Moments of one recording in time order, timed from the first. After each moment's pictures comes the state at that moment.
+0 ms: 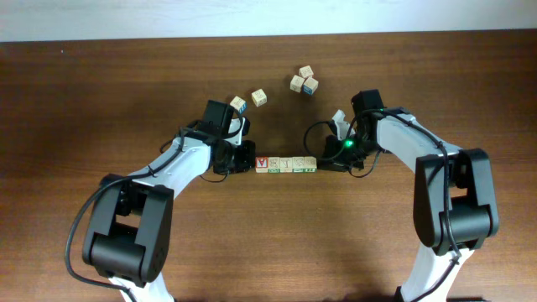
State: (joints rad) left arm -0.31 1.91 1.15 -0.47 0.41 -0.34; right arm 0.13 2.02 1.27 -0.76 -0.62 0.16
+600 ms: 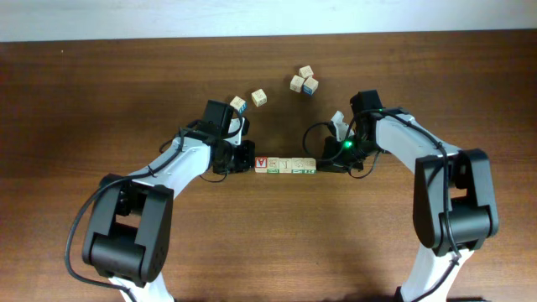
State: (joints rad) left arm -0.31 1.91 1.15 -0.47 0.40 -0.34; right arm 0.14 2.01 1.27 -0.77 -0.62 0.16
